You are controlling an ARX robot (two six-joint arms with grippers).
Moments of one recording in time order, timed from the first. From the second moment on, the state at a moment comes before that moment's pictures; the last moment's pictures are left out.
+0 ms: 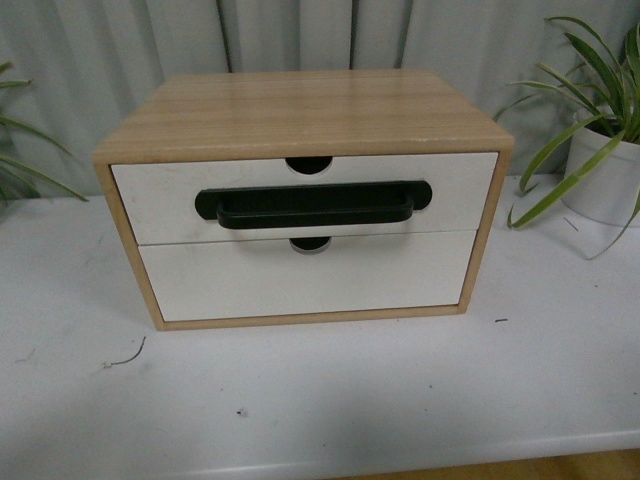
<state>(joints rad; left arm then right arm) -0.07 0.27 0.12 -0.08 0.13 0.11 0.22 0.49 0.20 0.14 0.08 -0.09</state>
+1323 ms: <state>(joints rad) 0.00 0.01 0.01 0.00 0.00 0.00 0.00 0.00 0.01 0.00 0.00 -0.01</state>
